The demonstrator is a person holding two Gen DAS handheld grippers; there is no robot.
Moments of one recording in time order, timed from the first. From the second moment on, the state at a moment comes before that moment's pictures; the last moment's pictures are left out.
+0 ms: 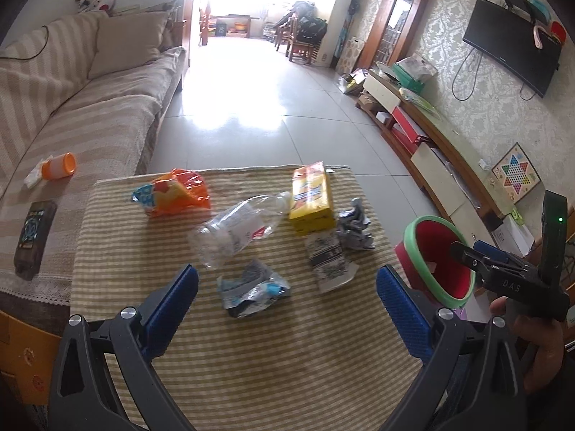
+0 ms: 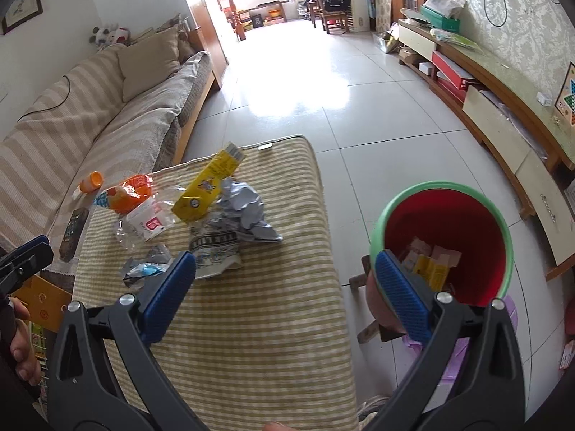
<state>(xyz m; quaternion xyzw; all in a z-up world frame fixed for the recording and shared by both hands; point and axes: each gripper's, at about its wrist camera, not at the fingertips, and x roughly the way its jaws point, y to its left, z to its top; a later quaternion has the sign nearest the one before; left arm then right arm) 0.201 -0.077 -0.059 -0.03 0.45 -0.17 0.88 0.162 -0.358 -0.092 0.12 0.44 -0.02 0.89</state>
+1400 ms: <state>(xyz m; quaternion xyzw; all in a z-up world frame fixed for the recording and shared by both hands) 0.347 -0.111 -0.189 0.14 0.55 -0.22 0.79 0.294 -0.323 -0.196 0.16 0.51 0.01 0.84</state>
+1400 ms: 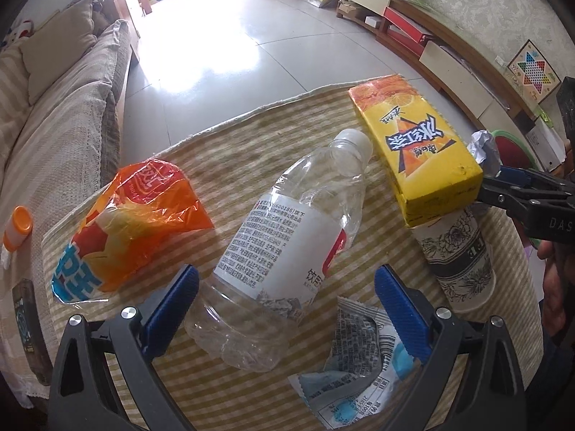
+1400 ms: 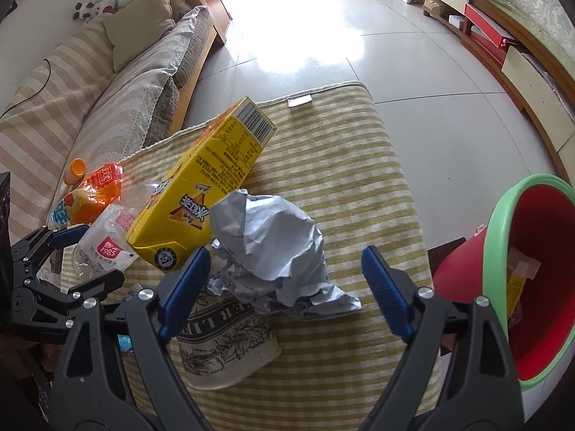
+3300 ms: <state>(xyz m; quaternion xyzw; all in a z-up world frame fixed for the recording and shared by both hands) 0.186 -0.167 -0.055 0.06 0.44 -0.25 0.86 0.133 -0.389 -0.093 0.19 0.42 0.02 0.89</state>
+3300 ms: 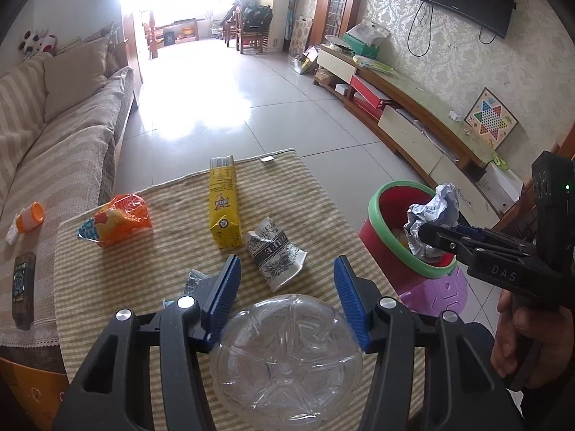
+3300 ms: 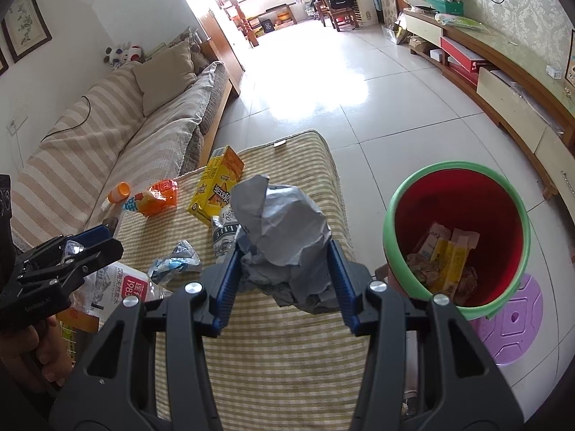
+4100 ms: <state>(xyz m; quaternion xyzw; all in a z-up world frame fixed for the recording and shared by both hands) 0.122 -0.111 -0.152 0.16 0.57 -0.27 0.76 0.128 -0.382 -0.100 0.18 0.42 0.03 0.89</state>
